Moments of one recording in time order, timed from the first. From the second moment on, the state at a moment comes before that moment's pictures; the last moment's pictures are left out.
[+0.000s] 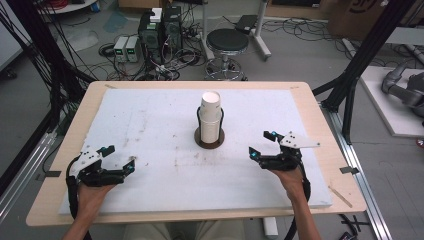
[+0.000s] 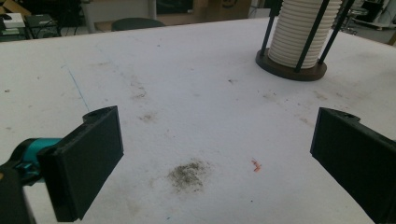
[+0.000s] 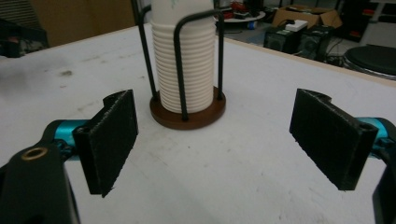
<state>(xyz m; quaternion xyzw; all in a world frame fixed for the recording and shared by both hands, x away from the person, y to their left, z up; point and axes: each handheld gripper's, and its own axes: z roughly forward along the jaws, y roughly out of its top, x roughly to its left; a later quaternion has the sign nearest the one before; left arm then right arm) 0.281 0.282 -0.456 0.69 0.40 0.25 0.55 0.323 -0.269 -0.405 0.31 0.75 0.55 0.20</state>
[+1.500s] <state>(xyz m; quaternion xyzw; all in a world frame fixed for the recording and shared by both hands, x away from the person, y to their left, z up) 0.284 0.283 -0.456 0.70 0.40 0.23 0.55 0.424 -0.157 -0.229 0.18 0.91 0.34 0.14</state>
